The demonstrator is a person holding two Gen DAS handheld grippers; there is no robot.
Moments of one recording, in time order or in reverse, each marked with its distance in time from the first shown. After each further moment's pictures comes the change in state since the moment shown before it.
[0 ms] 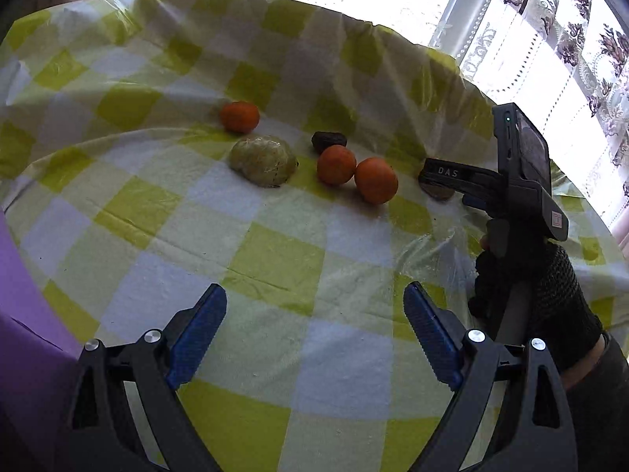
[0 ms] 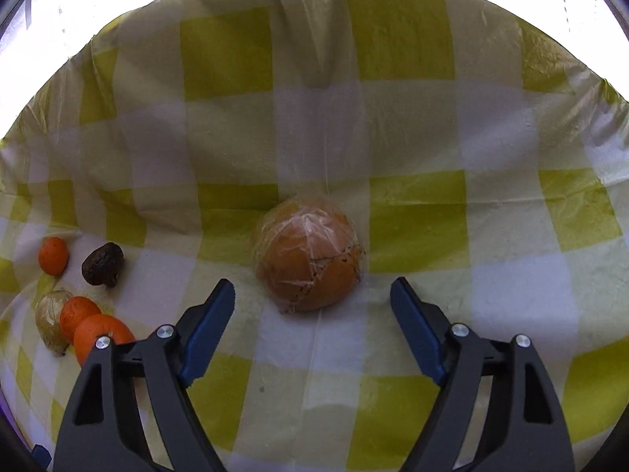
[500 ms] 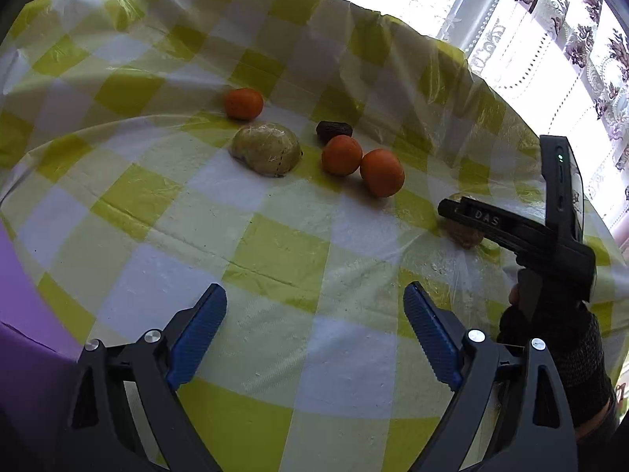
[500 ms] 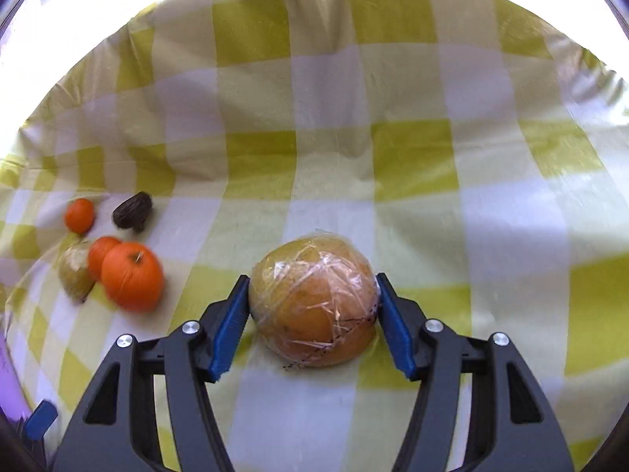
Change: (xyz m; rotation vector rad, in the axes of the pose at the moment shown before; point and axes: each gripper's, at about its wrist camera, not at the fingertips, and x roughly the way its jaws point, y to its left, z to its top) left arm 0.008 0.004 0.002 -0.029 0.050 -0.006; right arm -0.040 -0.002 -0.047 0.029 0.022 0.083
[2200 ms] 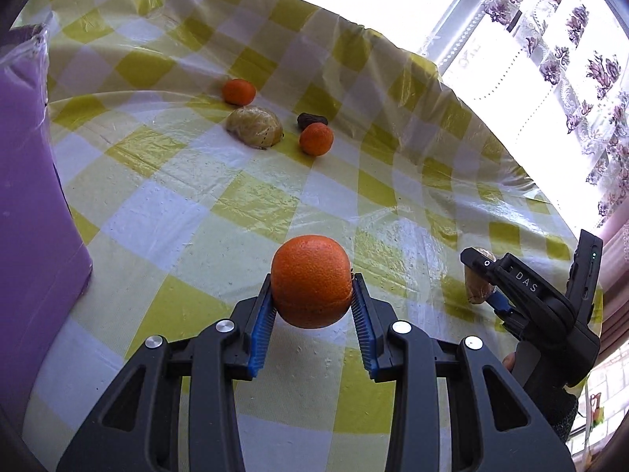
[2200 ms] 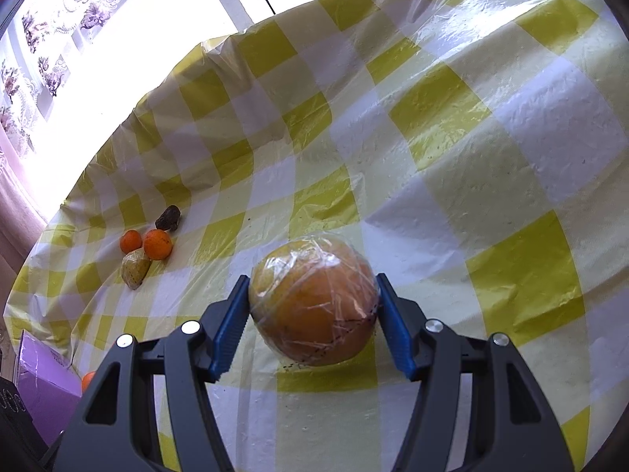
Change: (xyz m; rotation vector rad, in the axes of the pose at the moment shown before) left arm -0.038 -0.003 -0.044 -0.071 -0.051 -0.095; right arm -0.086 -0.077 -0.092 0.316 -0.122 0.112
